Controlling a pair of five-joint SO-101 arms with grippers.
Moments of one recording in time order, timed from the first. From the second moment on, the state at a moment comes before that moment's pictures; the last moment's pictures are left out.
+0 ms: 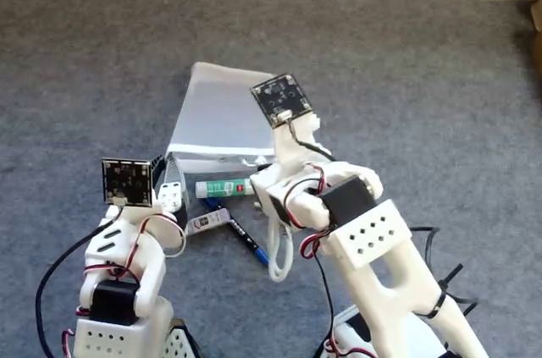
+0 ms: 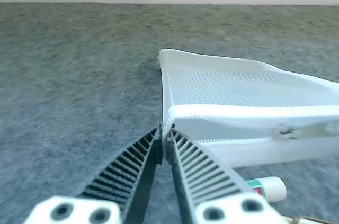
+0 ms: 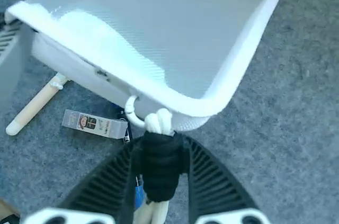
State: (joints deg) left arm -1.9 -103.3 88.6 45.5 9.4; right arm -31.7 -39.3 34.7 66.1 1.1
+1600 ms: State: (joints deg) left arm -4.1 -103.3 88.7 46.5 7.0; right arm -33.1 -56.0 35.2 74.1 6.9
